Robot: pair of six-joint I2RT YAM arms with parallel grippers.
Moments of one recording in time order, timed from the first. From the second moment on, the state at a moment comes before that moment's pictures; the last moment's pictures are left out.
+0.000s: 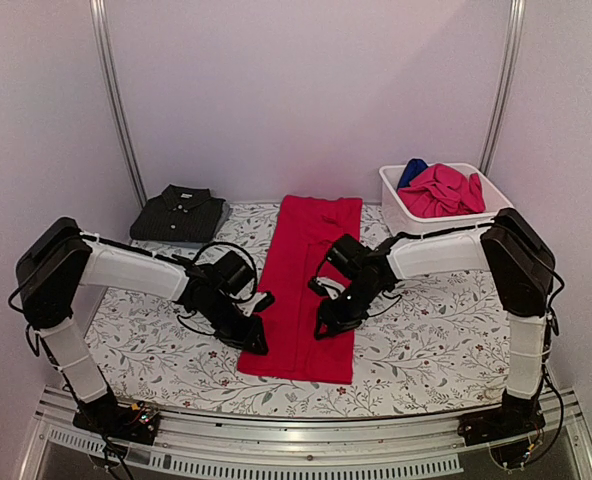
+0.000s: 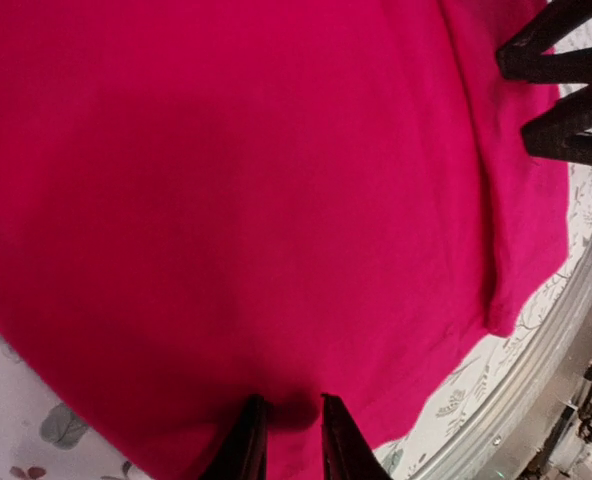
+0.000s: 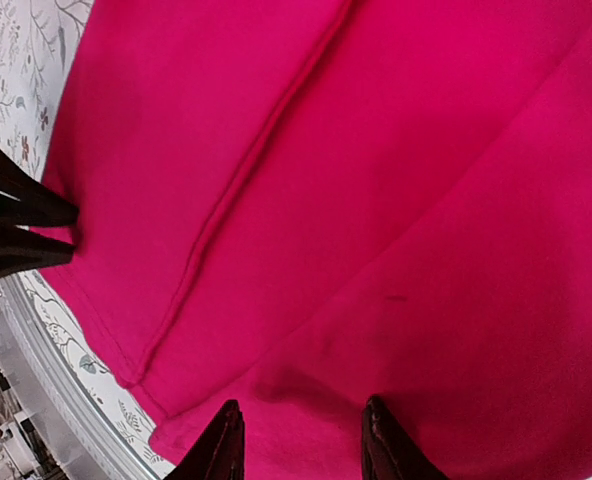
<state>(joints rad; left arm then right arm) -0.78 1.73 0.92 -0.41 0.39 -0.42 0.84 2.04 1.36 -0.57 -0.41 0.34</state>
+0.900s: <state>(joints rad) -0.84 1.42 0.70 -0.39 0.39 -0.63 0.83 1.59 0.91 -0.51 -0.48 0.60</state>
